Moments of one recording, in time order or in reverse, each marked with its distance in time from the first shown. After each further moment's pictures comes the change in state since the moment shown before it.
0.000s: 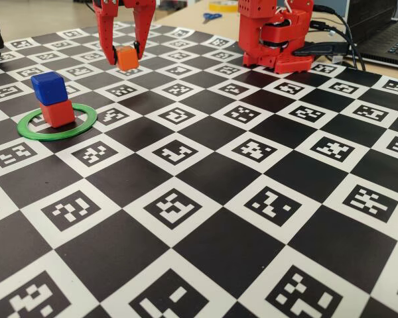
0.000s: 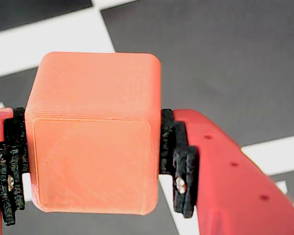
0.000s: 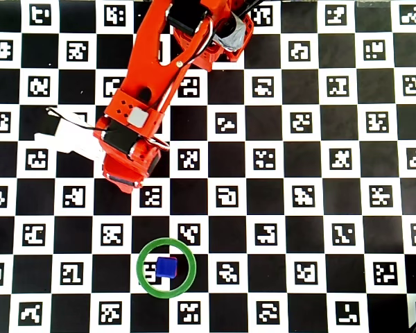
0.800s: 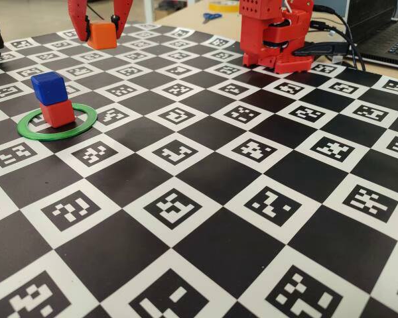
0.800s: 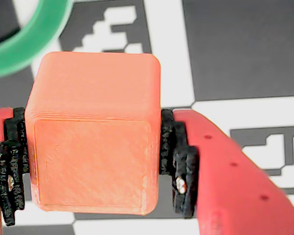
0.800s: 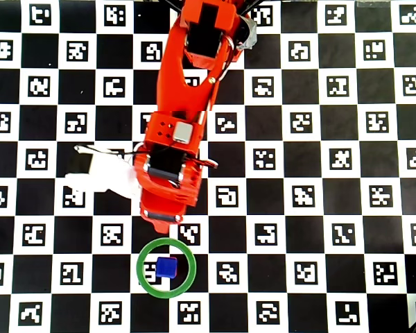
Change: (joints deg) arm -15.7 -12.4 -37.0 17.1 6.7
